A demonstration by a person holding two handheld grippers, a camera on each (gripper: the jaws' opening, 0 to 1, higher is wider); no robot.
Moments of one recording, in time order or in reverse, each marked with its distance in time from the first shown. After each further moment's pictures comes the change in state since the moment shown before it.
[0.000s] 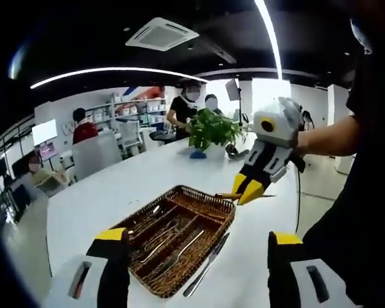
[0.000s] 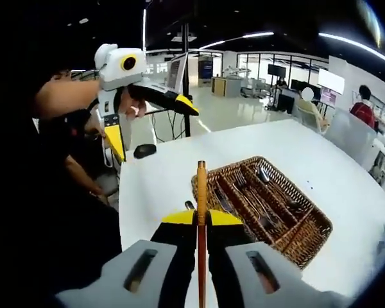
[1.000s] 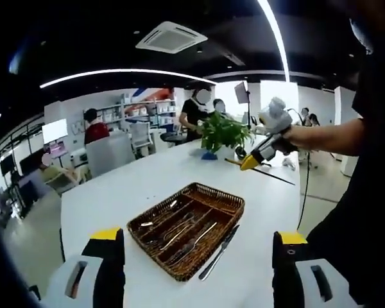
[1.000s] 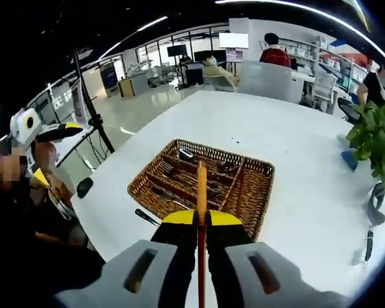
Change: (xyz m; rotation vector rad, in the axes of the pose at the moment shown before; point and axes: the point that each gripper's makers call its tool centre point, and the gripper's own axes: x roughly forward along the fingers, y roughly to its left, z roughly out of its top) left arm -0.065 0.041 -0.005 -0.020 -0.029 0.051; right arm -0.048 -0.073 -0.018 0.487 0.085 -0.442
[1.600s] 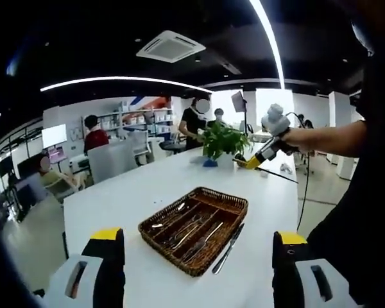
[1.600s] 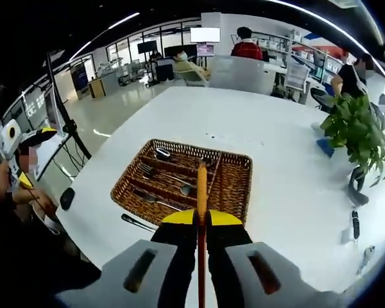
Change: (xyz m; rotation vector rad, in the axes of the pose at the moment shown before) left arm -0.027 0.032 -0.016 0.011 -0.061 -0.034; right arm -0.007 -0.011 -0.004 0.068 0.038 -0.176
